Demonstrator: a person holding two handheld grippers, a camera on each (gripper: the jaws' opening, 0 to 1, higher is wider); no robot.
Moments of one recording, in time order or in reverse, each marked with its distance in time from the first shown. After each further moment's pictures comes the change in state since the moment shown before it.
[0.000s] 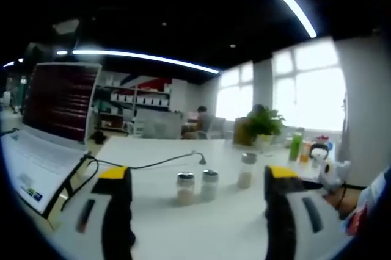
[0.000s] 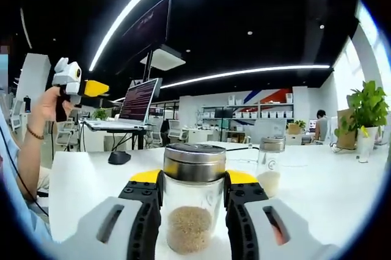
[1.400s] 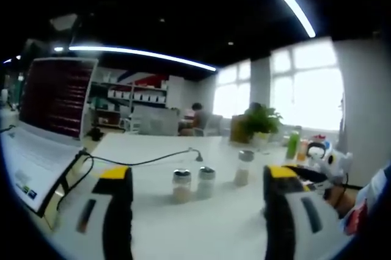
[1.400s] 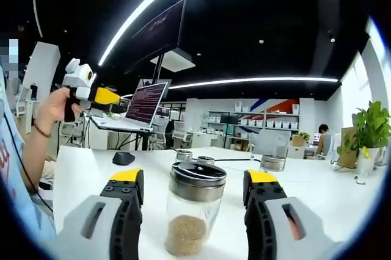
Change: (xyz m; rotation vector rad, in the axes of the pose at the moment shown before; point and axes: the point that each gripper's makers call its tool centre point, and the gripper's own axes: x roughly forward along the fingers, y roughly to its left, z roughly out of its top) left arm 0.008 -0.004 -0.002 -0.005 0.025 -0.023; right arm -0.003 0.002 0.032 -0.074 -0.010 0.076
